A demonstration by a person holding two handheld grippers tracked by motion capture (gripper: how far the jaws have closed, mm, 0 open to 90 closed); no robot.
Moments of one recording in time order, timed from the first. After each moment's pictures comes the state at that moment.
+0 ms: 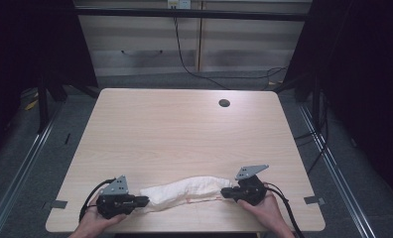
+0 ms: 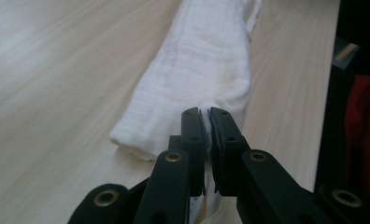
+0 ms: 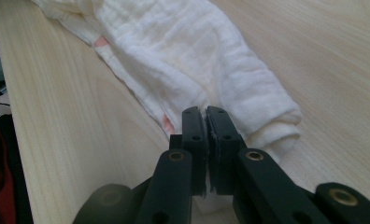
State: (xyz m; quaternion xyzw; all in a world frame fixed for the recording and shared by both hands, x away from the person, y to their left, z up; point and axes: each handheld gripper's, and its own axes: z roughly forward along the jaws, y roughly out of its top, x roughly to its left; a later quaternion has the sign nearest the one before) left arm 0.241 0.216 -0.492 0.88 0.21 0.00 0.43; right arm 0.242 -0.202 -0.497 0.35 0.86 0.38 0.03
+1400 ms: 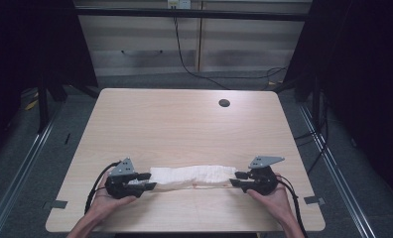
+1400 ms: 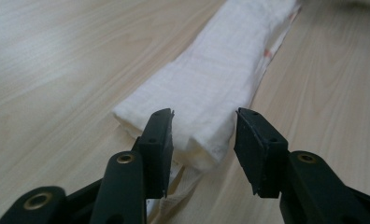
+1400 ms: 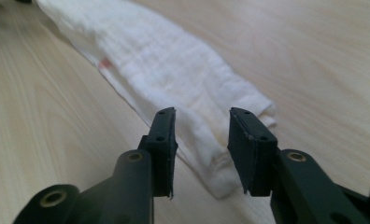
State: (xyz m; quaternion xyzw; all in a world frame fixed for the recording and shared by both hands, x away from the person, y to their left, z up) left arm 0.290 0.209 -0.485 0.85 0.25 0.05 0.46; right arm 0.257 -0.236 -0.479 0.39 0.82 0.41 0.09
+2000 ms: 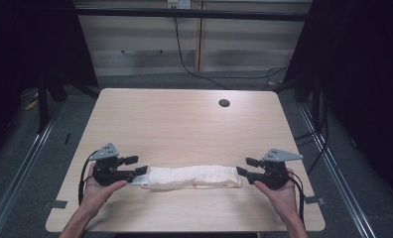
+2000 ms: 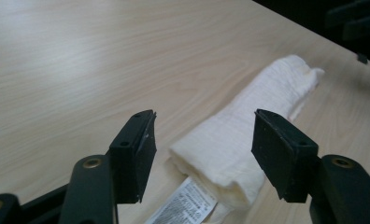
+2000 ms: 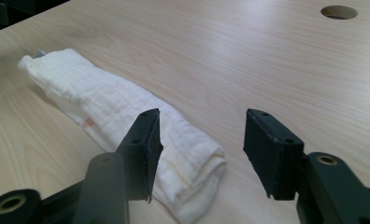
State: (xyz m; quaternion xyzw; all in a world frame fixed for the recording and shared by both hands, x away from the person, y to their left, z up) left arm 0.305 0.239 -0.454 0.79 0.35 0.07 0.50; right arm 0.252 -0.252 -0.451 0.43 0.76 0.46 0.16
